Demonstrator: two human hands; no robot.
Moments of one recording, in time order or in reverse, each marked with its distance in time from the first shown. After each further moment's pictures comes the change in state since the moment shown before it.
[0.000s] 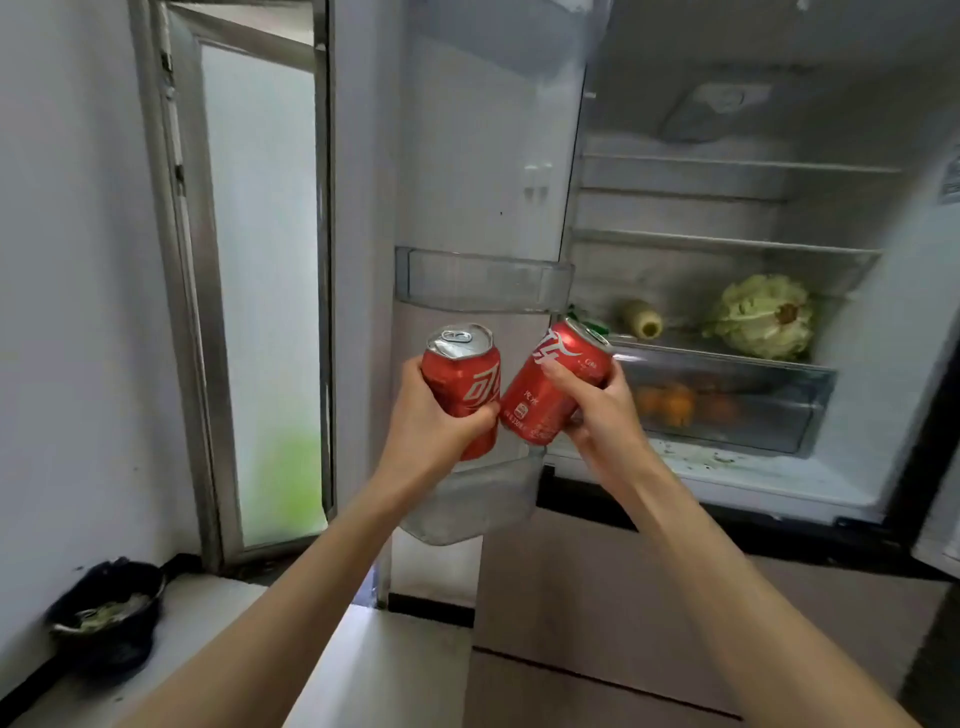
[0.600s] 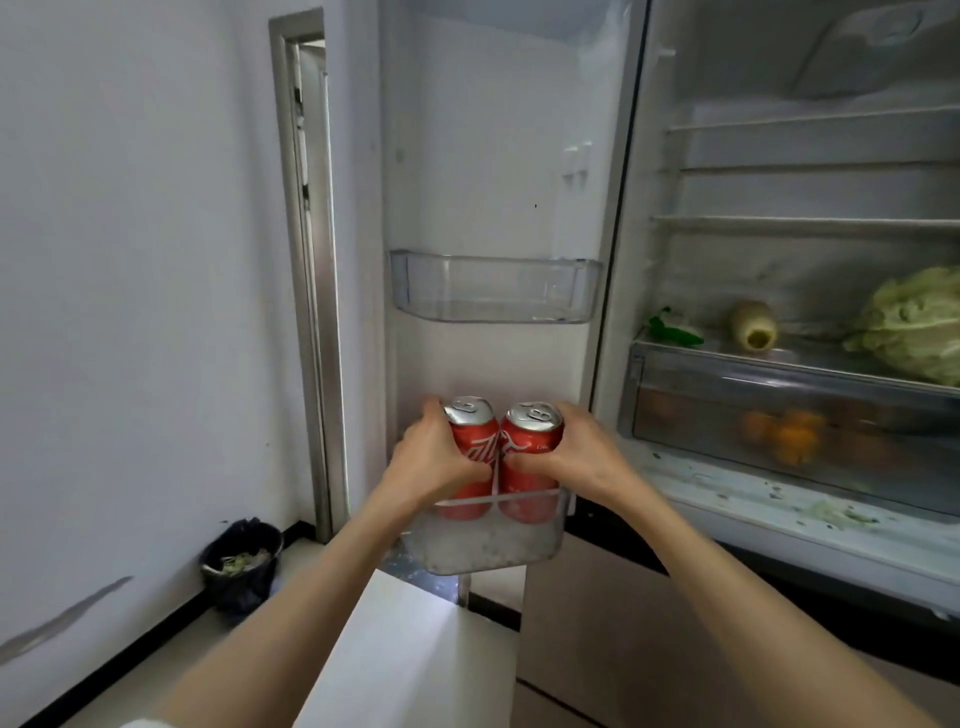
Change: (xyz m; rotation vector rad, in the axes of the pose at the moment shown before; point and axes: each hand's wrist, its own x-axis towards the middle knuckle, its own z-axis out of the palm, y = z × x) left_hand 0.035 -0.036 0.027 0.650 0.074 -0.252; right_hand 0.062 0.038 -0.024 -0.950 -0.517 -0.230
